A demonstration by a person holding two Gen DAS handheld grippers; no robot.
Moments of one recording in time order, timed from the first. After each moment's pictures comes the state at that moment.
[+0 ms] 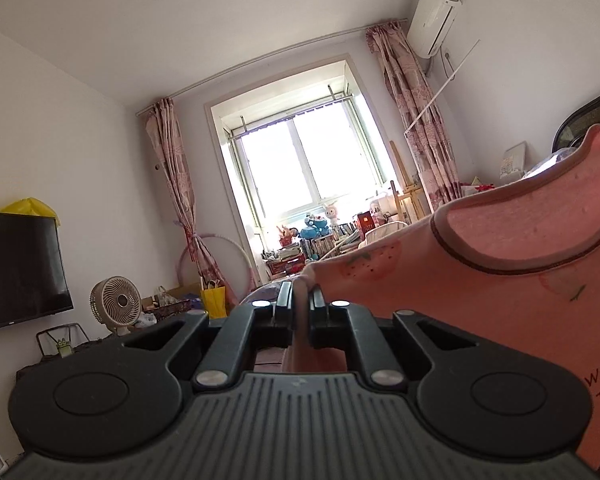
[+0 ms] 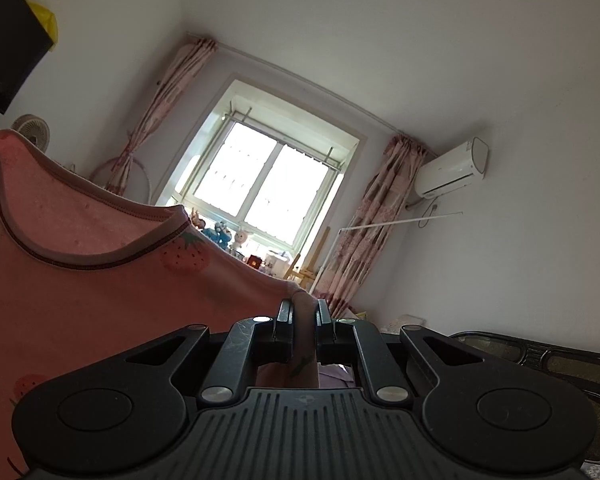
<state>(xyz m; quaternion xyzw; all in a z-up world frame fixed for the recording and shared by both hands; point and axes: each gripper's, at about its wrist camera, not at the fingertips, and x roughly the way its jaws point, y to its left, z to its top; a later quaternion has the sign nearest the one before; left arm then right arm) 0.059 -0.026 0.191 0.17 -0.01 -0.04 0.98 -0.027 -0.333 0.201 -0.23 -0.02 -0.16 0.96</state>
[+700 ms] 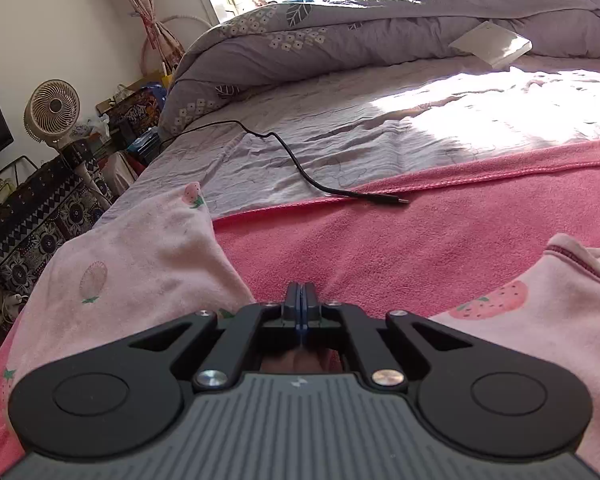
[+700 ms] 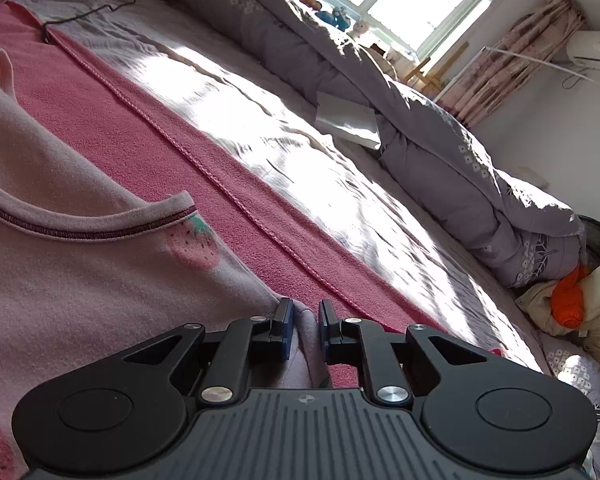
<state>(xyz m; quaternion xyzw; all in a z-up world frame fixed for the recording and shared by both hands) 0.326 -0.056 -0.043 0.19 0.31 0.01 0.93 0.260 -0.331 -0.073 -0.28 0.31 -0.10 0.90</state>
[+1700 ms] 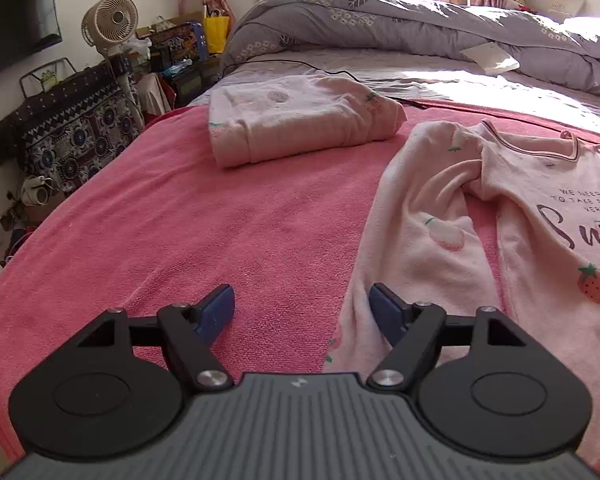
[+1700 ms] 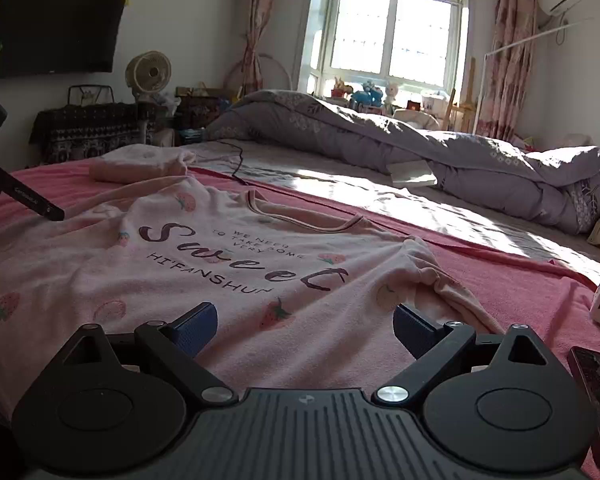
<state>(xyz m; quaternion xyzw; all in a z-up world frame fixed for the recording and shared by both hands) 0.071 0.076 -0.002 0.10 0.34 0.01 0.93 -0.078 -0.279 -0.001 -0.08 0.19 0.06 0.98</state>
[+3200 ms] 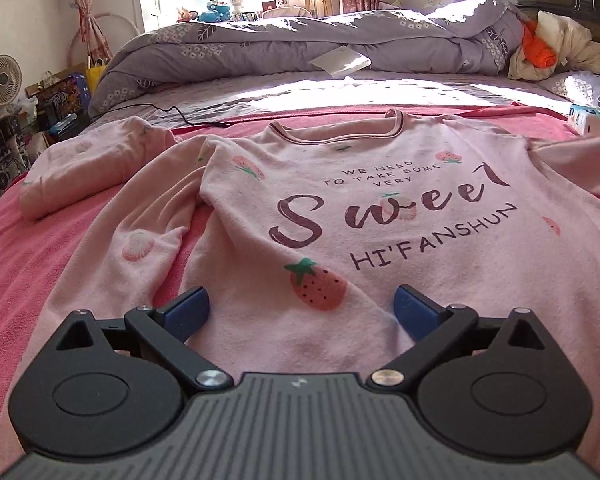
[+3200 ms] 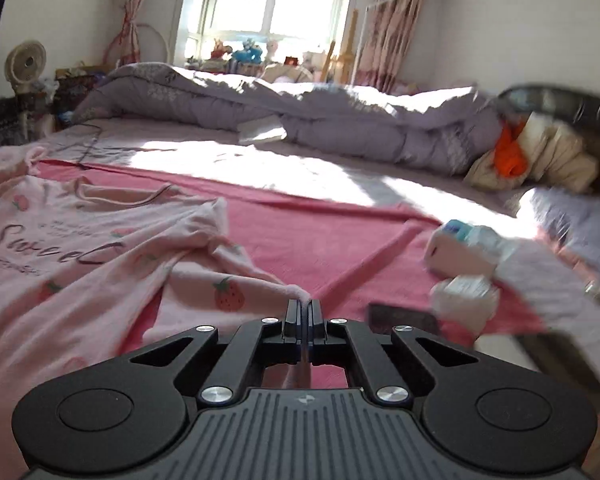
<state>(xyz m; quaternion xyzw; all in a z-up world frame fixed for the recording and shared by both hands) 0.038 -0.055 -0.027 0.10 0.31 -0.17 0.93 -0.075 -0.414 0.043 -0.15 0.20 -0.18 0.95</state>
